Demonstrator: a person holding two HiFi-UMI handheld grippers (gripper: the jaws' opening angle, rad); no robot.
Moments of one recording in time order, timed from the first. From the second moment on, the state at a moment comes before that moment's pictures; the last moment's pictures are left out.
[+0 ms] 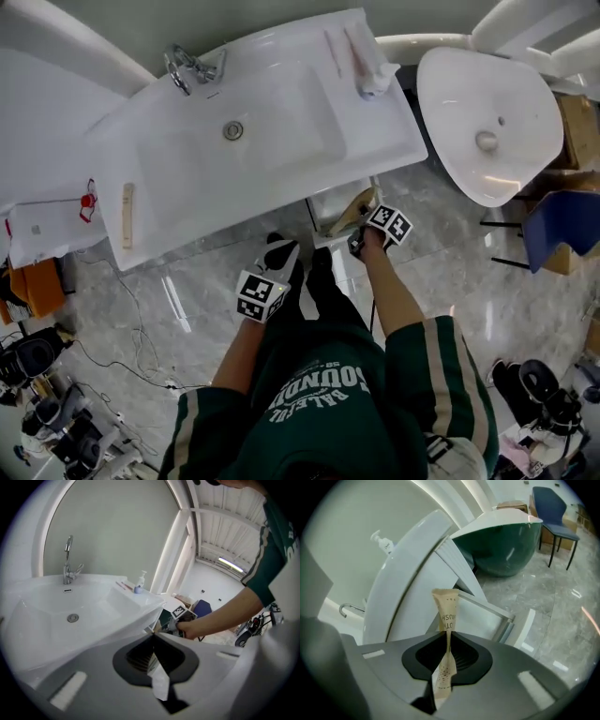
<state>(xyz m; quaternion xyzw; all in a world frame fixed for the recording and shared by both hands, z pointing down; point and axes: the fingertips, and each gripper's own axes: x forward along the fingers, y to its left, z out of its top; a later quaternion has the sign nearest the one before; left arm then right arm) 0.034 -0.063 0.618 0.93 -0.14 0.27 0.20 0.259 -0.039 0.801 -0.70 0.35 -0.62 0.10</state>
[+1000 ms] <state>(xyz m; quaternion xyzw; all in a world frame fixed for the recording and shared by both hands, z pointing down) -0.056 -0.144 0.519 0.91 -0.33 0.16 0.17 0.159 -0.116 0.552 -0.59 0.71 -0.38 -0.03</state>
